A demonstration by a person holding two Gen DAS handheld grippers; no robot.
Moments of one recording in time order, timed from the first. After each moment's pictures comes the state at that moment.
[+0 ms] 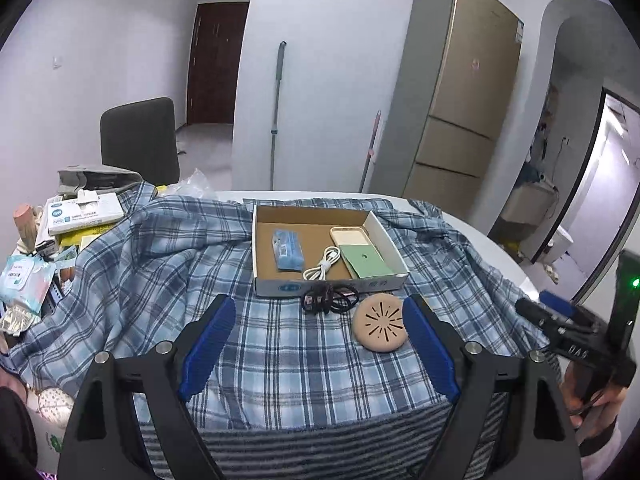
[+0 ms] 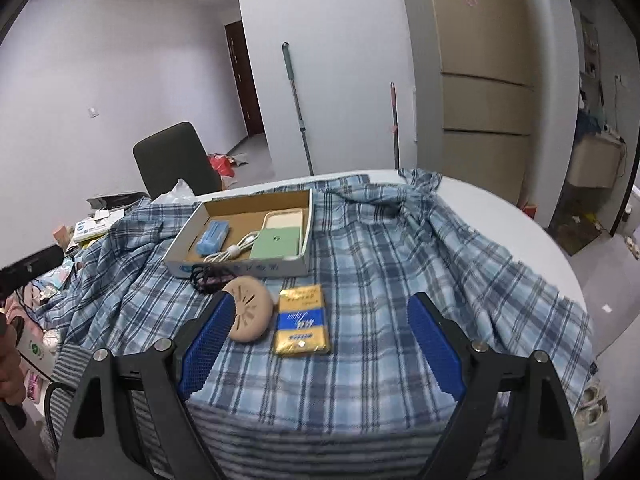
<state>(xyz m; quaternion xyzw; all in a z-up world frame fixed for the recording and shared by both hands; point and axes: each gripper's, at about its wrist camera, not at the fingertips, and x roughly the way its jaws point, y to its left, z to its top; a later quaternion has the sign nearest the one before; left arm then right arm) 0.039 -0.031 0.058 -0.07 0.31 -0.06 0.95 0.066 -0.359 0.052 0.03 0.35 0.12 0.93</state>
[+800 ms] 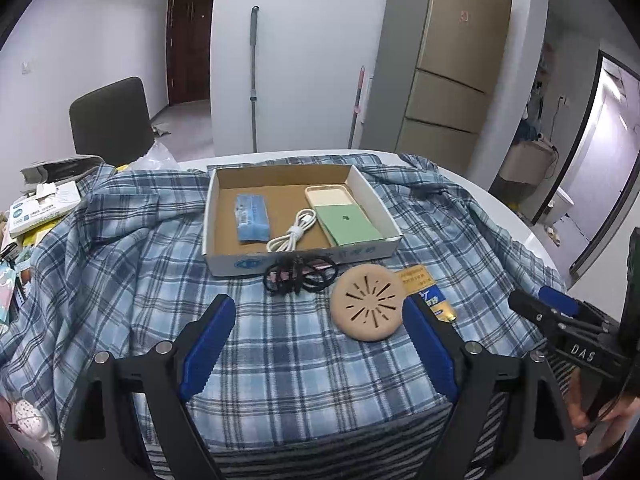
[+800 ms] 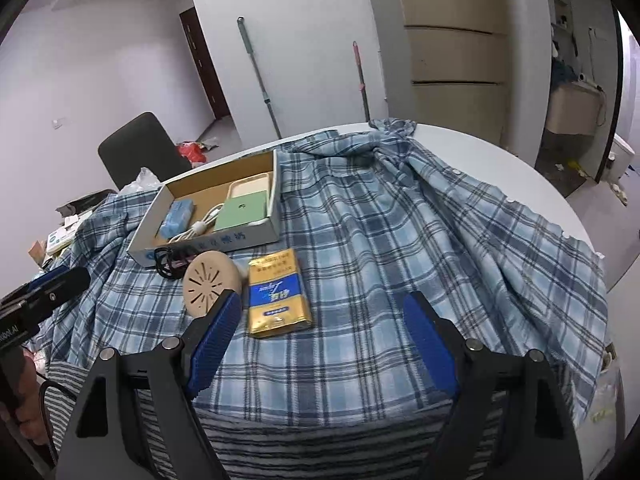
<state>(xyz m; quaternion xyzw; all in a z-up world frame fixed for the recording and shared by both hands) 0.085 -0.083 0.010 -0.04 0.37 -0.08 0.93 0.077 -0.365 0.007 0.08 0.41 0.06 0.91</state>
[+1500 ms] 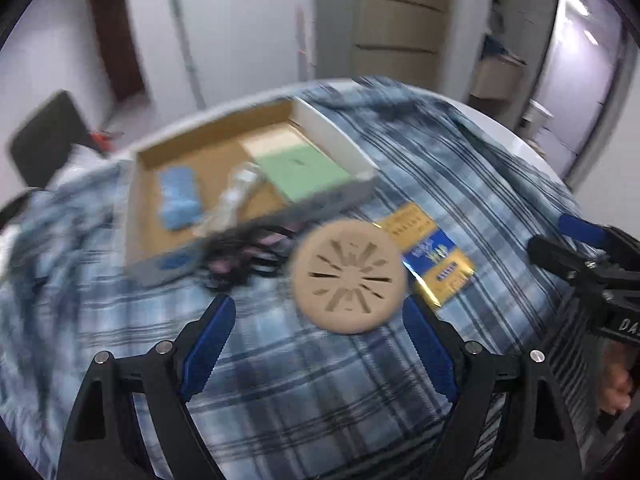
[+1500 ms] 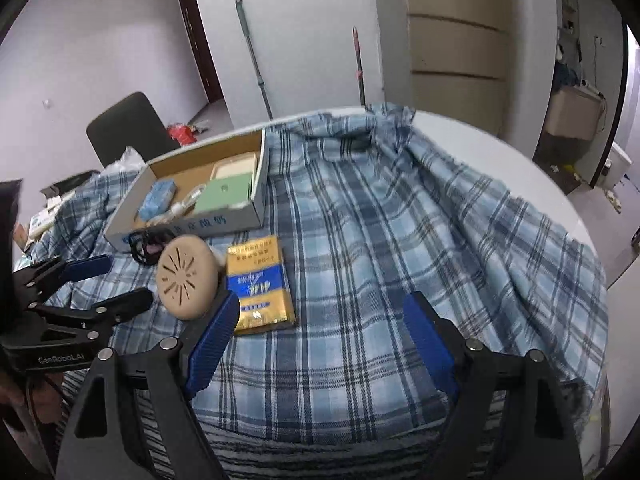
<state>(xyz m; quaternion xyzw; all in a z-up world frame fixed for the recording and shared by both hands) 0.146 -0.130 -0.057 0.06 0.46 -0.17 0.87 0.094 -0.359 -0.019 0.05 0.44 0.05 0.89</state>
